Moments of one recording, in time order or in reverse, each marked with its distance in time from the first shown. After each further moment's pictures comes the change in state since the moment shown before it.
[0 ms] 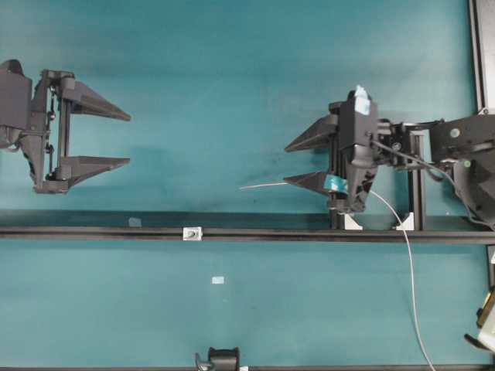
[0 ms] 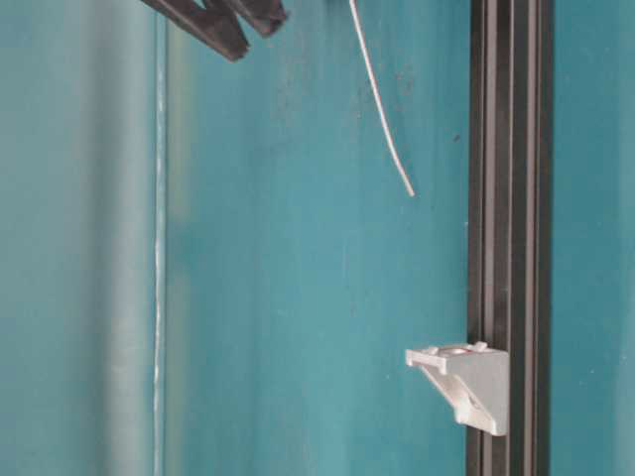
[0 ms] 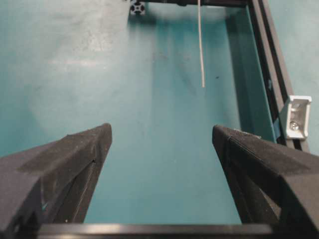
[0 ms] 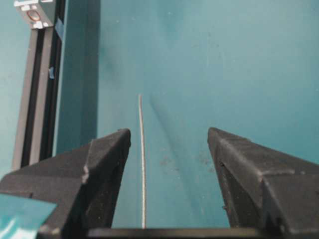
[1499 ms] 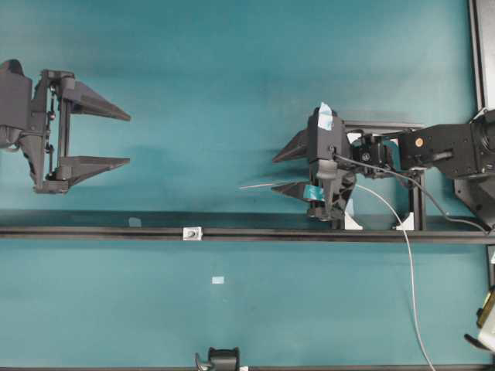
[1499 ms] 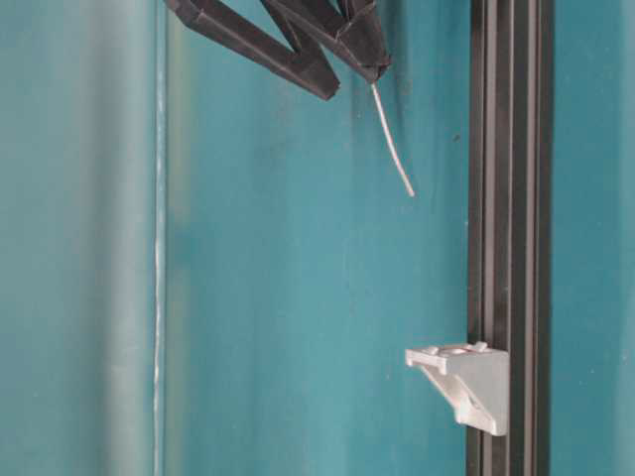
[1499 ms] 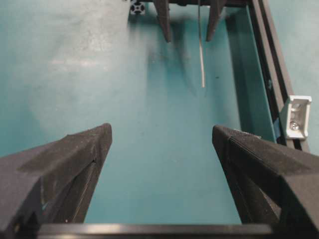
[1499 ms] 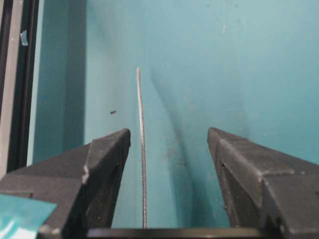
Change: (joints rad) left arm 0.002 0.002 0.000 0.002 0.000 0.000; right arm 0.015 0.169 -0.071 -0.002 0.000 -0.005
